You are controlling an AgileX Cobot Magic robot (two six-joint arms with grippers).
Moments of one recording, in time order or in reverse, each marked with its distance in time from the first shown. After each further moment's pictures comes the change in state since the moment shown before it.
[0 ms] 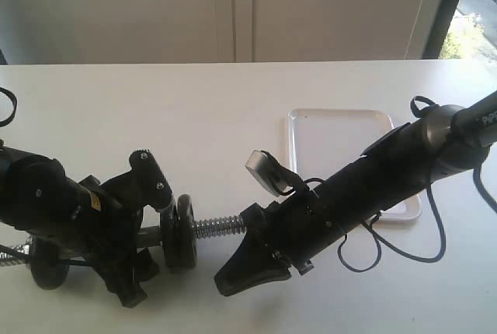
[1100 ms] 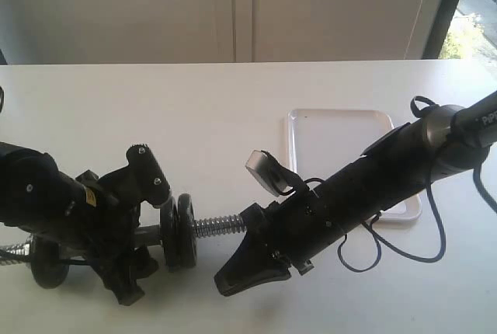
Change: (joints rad) left arm 0.000 -0.040 0.000 0.002 0.026 0.006; right arm 0.000 0.000 0.000 0.000 0.000 0.000
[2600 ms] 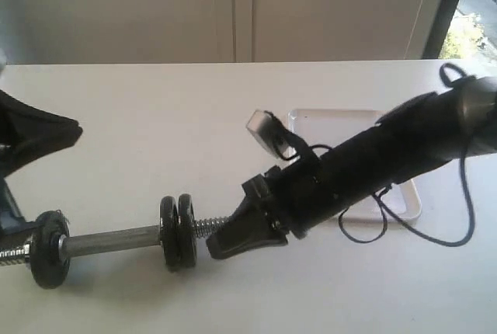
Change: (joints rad) left arm 0.000 -0.775 0.002 0.053 0.173 -0.084; right arm 0.000 -0.185 0.000 0.022 -0.006 -0.035
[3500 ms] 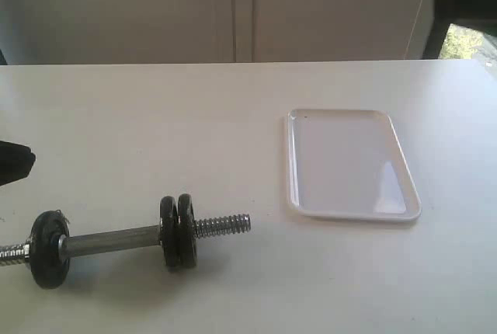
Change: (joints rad) left arm 0.000 -0.137 0.000 0.007 0.193 -0.199; right arm 0.000 -1.114 -0.004 -0.895 -0.566 0.721
